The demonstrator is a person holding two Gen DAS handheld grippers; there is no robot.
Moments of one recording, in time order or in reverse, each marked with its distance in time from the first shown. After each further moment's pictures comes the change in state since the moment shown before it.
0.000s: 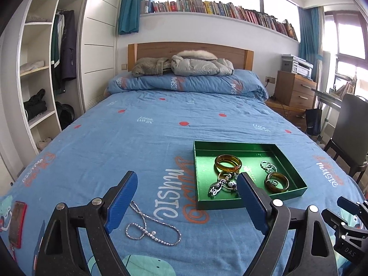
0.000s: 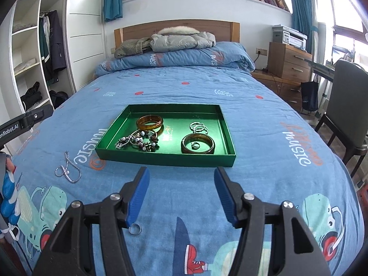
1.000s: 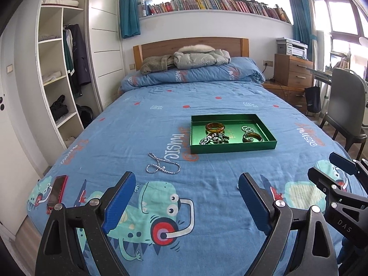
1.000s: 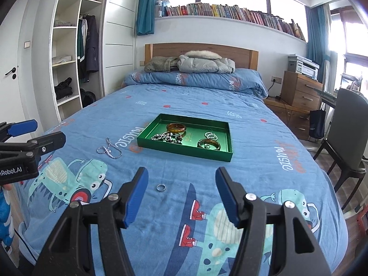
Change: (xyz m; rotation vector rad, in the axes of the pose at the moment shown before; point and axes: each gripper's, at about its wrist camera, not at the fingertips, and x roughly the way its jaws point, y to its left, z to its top) left arm -0.182 -0.058 -0.061 0.087 0.065 0.088; right arm -0.155 0.004 -0.053 -0.119 -0.133 0.100
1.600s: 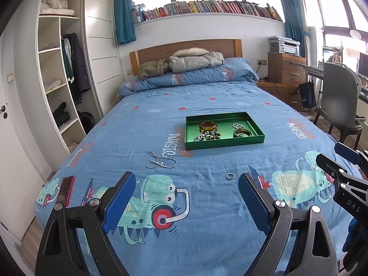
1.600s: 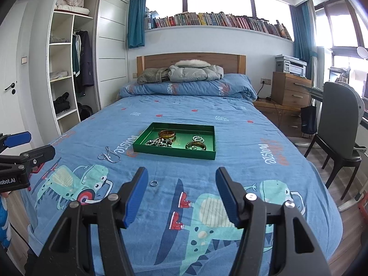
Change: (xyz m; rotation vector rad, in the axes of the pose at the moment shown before) left arm -0.046 -0.019 -0.011 0.047 -0.015 0.002; right arm -0.061 -0.030 -0.015 0.066 -0.056 -0.024
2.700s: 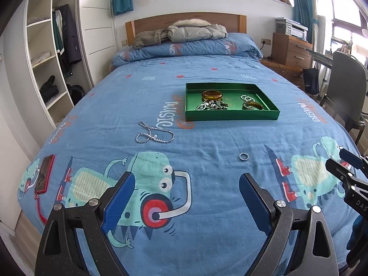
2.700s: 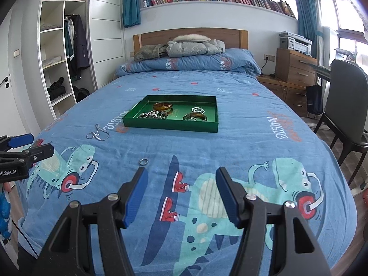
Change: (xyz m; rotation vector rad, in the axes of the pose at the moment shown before) left arm 0.109 0.030 -0.029 -0.056 0.176 -0.048; right arm 0.080 -0.016 -0.034 0.020 0.159 0.030
